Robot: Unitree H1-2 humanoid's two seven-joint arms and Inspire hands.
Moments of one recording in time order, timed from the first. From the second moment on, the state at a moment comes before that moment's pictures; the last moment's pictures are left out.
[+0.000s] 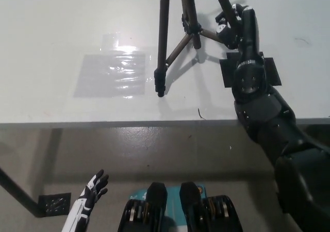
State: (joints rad) left_arm 0.12 0.15 -0.05 0.14 0.01 -0.38 -0.09; right_arm -1.15 -0.02 -0.05 1.35 -0.28 -0.38 -0.47
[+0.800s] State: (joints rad) left_arm 0.10 0.15 -0.04 0.14 0.02 -0.39 -0.09; right_arm -1.14 -0.07 -0.02 1.35 -0.22 -0.38 -0.29
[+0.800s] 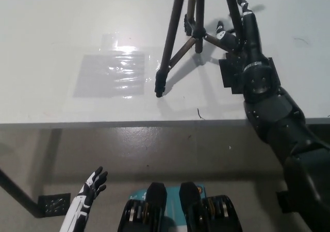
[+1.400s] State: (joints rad) left_arm 0.10 0.15 -0.03 0.14 0.02 -0.39 -0.09; right_arm -1.14 -0.12 -0.01 1.25 -0.15 -0.35 0.04
